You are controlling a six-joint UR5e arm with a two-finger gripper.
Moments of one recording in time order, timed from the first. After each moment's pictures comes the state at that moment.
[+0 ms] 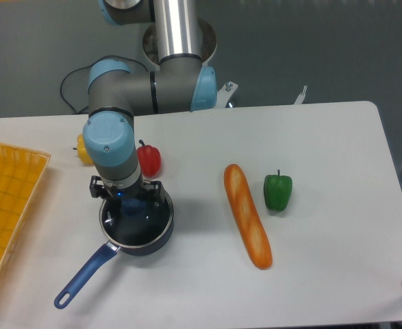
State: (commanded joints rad) arm 2.15 -1.95 -1.58 -1.21 1.53 0.18
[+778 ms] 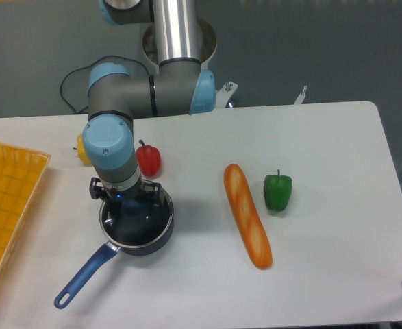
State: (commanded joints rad) arm 2.15 -1.96 -1.59 -1.21 1.54 0.19
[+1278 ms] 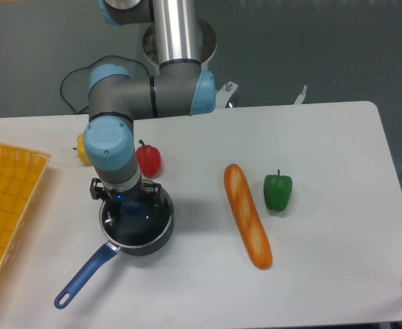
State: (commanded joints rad) arm 2.15 -1.96 -1.59 -1.21 1.54 0.19
